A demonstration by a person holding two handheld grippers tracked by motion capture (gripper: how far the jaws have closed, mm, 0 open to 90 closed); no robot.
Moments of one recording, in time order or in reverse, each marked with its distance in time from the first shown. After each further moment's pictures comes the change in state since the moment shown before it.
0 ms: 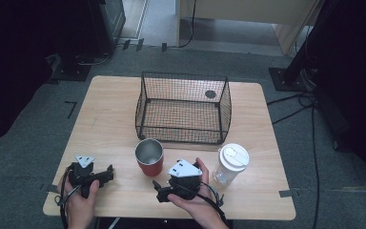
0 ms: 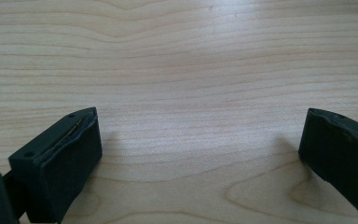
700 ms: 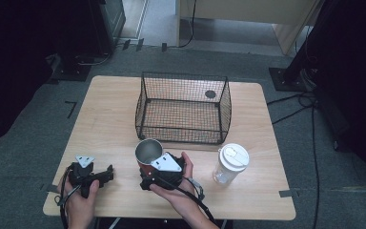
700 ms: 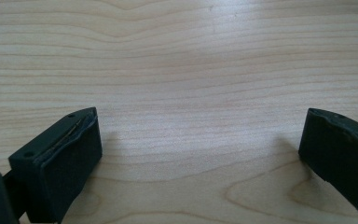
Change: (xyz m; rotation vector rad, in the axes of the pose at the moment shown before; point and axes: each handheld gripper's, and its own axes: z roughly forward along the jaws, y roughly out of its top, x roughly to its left) left arm 0.000 0.000 0.000 0.000 0.000 0.000; right arm 0.020 0.010 0.051 -0.076 -0.137 0.025
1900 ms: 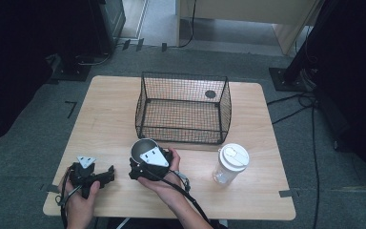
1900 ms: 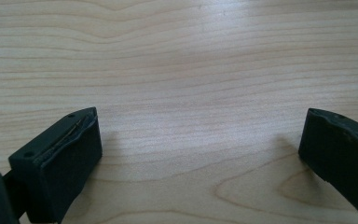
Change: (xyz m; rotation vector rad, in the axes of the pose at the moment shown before) left arm -0.002 -0.001 -0.001 0.002 -0.021 0.026; right arm 0.015 0.008 0.041 -0.102 -0.027 0.035
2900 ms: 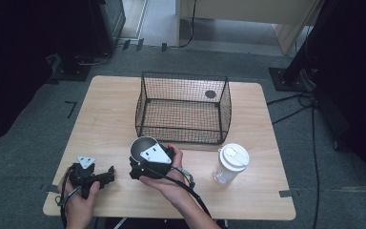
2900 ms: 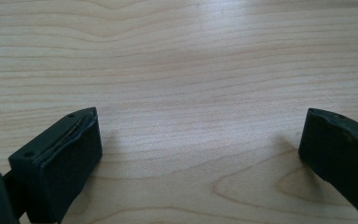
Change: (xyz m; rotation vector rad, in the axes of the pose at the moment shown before) left arm 0.000 0.000 0.000 -0.002 -0.002 0.002; right arm -0.004 0.026 -0.022 0.005 0.037 -0.031
